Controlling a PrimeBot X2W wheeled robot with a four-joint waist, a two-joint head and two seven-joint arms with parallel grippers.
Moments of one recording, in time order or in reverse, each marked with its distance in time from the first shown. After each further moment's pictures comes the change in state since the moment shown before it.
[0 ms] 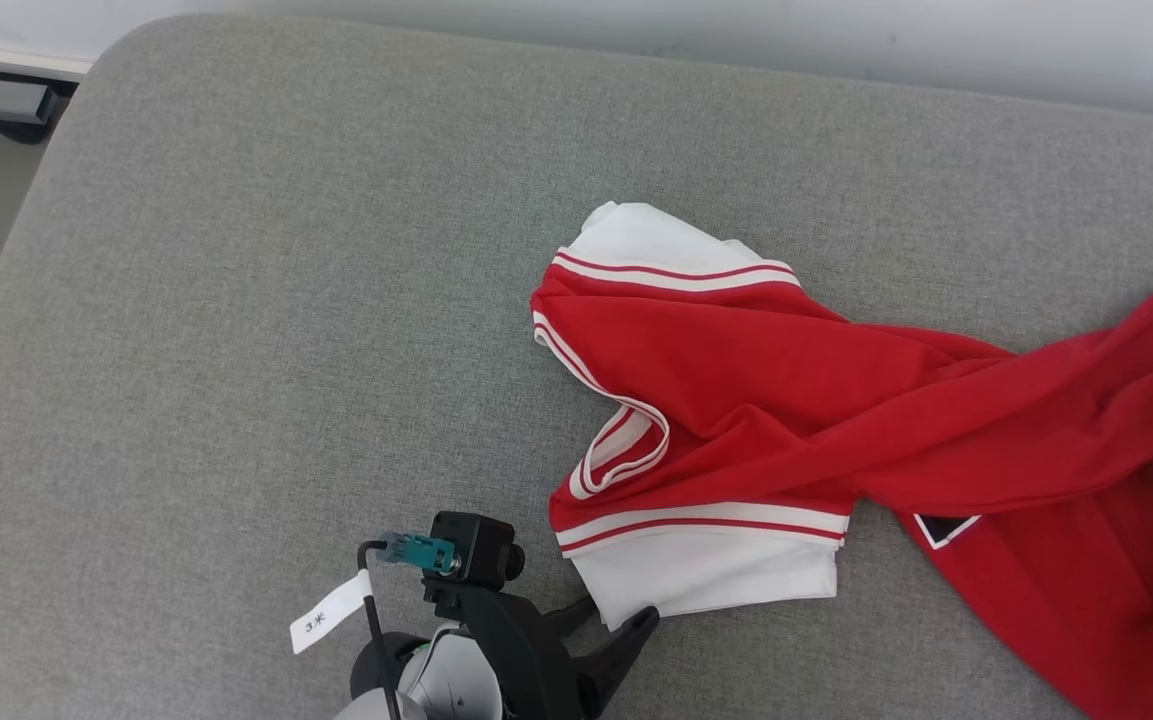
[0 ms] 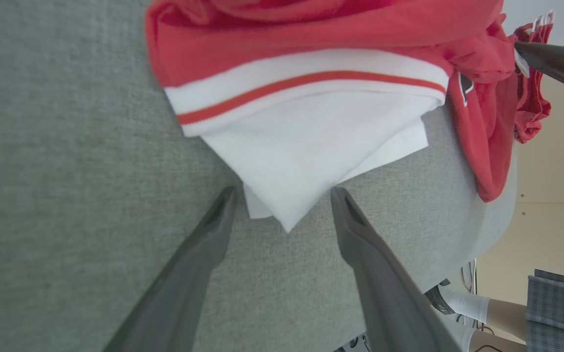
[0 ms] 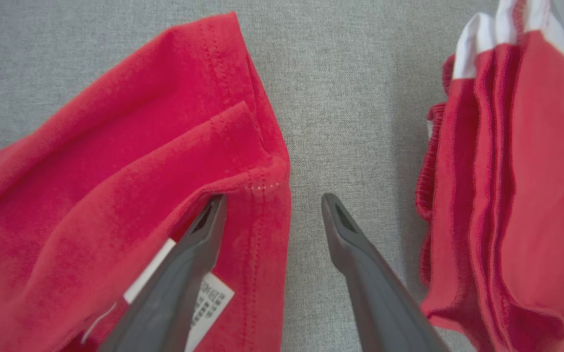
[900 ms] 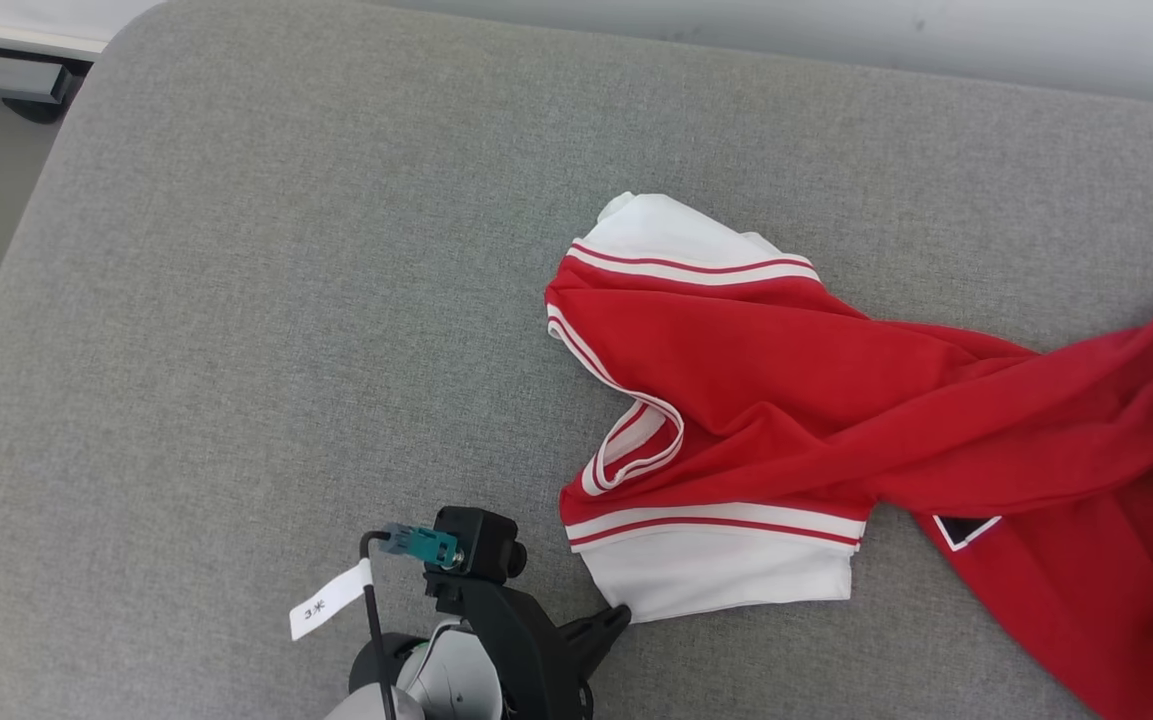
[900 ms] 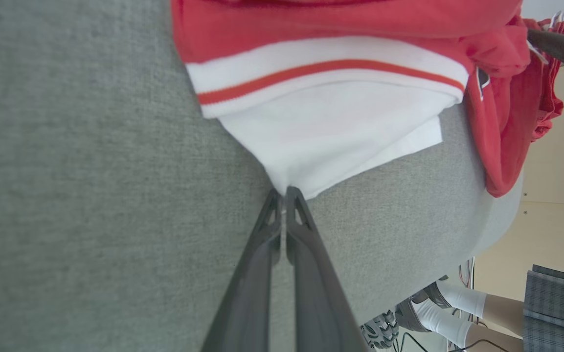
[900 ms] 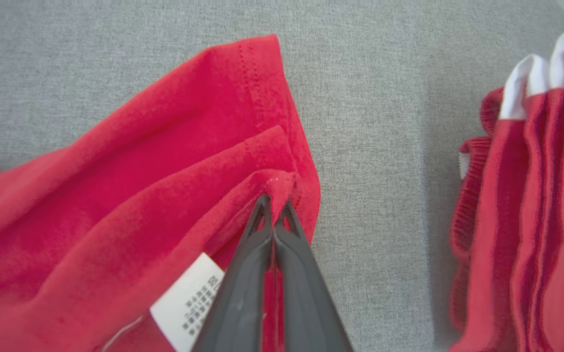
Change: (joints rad) left arm -0.007 0.010 -0.005 -0.033 -0.018 0.009 0.024; right arm -0.007 -0.022 0.035 0.013 0.012 0.000 -0.049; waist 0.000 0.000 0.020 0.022
